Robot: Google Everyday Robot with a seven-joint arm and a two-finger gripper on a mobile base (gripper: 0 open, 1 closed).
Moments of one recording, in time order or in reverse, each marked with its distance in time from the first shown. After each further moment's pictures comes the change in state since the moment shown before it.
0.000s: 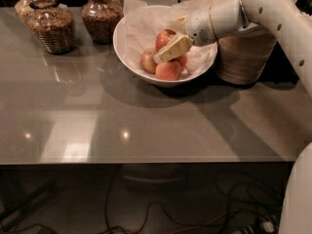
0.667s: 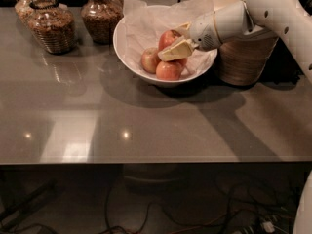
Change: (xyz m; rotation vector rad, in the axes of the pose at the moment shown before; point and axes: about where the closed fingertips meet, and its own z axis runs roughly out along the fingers) arm 0.017 0.010 -0.010 0.016 0.056 0.008
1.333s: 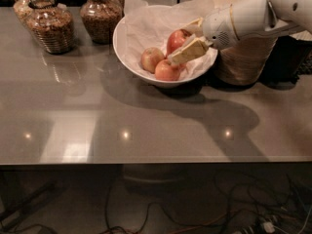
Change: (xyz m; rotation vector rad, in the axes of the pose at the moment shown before) arm -0.019 0.030 -0.040 0.043 0.015 -0.060
